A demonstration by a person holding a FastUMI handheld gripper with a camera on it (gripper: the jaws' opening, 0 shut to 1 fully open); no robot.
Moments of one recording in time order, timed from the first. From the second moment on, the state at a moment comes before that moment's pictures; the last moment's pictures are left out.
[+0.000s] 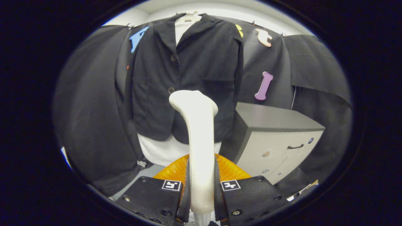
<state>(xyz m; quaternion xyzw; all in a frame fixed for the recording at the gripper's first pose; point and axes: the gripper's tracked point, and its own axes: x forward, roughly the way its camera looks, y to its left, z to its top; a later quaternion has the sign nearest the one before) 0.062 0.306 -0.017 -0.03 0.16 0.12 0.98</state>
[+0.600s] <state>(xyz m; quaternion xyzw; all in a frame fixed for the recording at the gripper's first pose) 0.099 0.400 0.204 0.04 -0.07 0.21 0.98</state>
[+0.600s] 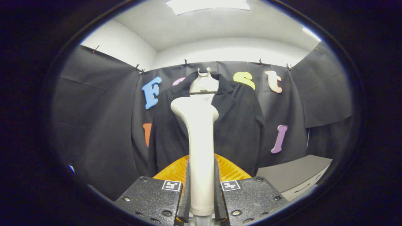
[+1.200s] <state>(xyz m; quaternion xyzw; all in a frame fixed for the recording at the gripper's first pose) 0.145 0.504 0.299 0.03 -0.16 0.26 0.95</state>
